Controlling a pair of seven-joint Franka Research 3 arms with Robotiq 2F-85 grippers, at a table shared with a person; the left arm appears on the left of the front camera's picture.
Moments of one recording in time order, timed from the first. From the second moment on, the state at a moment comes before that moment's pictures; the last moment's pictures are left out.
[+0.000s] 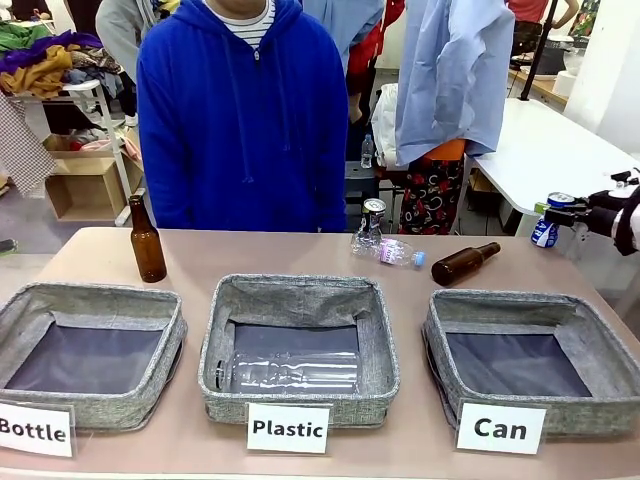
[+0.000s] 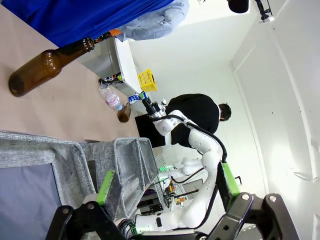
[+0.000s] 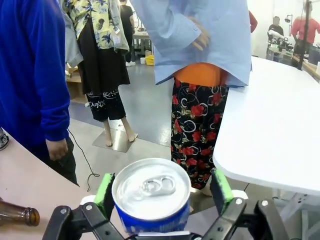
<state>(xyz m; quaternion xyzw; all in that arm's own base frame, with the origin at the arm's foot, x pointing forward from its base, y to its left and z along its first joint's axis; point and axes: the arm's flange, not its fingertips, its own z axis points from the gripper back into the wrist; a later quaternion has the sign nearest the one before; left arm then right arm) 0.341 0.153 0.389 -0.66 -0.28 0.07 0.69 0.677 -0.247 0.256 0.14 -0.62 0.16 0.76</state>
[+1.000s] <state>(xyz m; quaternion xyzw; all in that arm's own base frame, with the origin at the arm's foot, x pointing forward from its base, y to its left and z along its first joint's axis) 0.341 0.153 0.389 -0.66 -0.28 0.07 0.69 0.659 -0.245 0.309 0.15 -0.61 0.19 0.75</state>
